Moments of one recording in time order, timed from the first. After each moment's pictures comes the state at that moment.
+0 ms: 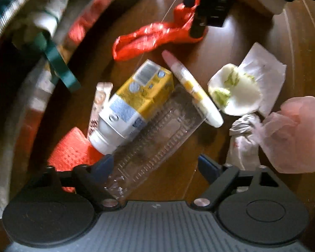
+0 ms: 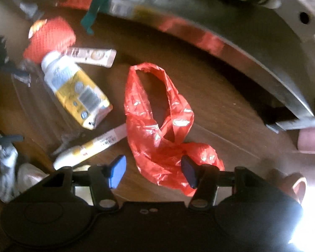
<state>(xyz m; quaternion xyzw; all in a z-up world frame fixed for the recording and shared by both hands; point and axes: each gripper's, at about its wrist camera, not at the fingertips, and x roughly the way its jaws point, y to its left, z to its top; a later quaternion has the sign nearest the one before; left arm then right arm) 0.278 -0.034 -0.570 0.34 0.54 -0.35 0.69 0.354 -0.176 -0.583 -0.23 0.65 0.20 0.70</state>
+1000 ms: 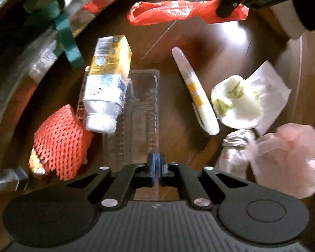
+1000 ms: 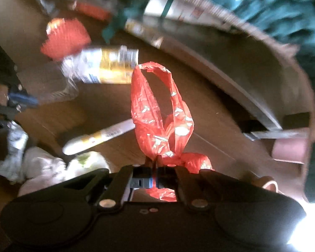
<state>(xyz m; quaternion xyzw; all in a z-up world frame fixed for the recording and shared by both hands) 0.289 -0.033 -0.559 0.26 0.59 -0.30 0.70 0.342 -0.164 -0.495 -0.25 0.63 0.19 0.71</state>
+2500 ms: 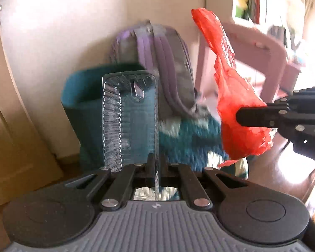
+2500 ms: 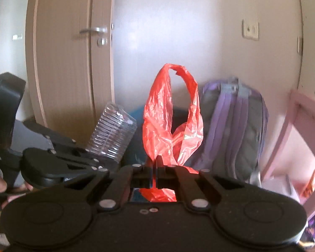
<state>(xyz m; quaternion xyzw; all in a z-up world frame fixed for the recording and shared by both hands) 0.237 0.057 0.045 0.03 0.33 -0.11 0.94 0.257 -0.104 0.073 -0.07 0.21 0.27 0.94</state>
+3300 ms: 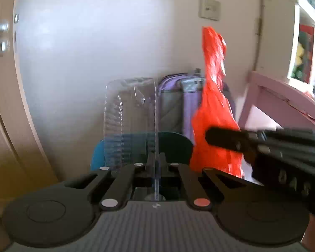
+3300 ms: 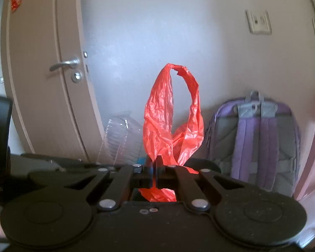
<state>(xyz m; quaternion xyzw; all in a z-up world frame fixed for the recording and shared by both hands) 0.412 0.103 0.098 -0.03 0.28 -0.03 0.96 0.428 -0.043 0.063 0.03 0.21 0.28 0.94</state>
